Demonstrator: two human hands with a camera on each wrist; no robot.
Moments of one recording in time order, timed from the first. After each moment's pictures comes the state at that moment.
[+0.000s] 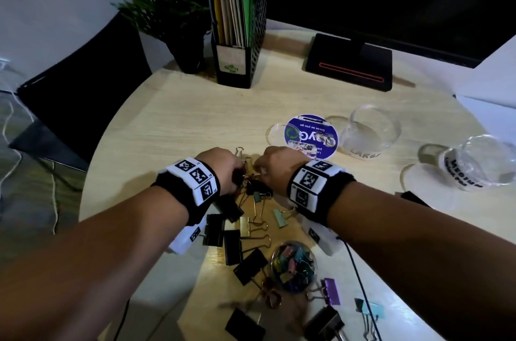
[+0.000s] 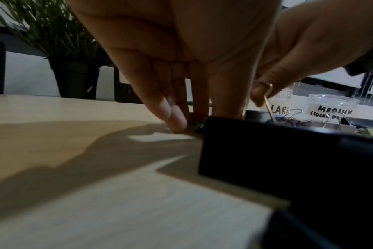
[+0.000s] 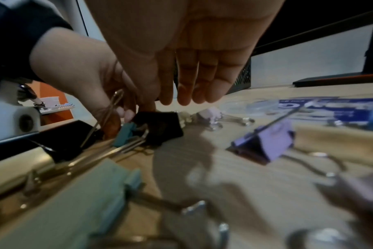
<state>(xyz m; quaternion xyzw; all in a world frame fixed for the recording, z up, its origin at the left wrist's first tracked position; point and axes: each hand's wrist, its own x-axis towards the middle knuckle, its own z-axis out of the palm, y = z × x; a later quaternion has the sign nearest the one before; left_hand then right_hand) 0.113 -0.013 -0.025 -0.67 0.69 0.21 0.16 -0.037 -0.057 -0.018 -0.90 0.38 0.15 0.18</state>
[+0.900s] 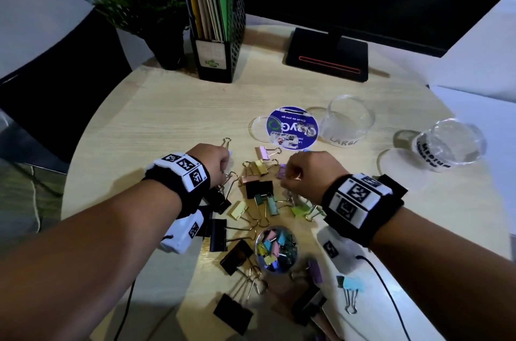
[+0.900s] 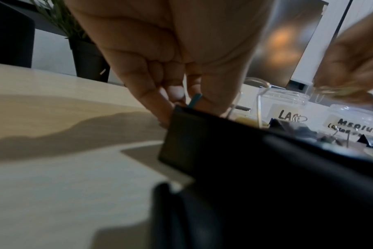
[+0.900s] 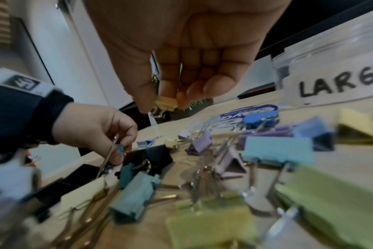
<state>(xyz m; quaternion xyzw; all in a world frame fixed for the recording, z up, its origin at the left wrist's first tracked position) 0.103 -0.007 -0.029 -0.71 0.66 0.25 0.06 -0.119 -0.025 0.000 -0.82 0.52 0.04 0.25</state>
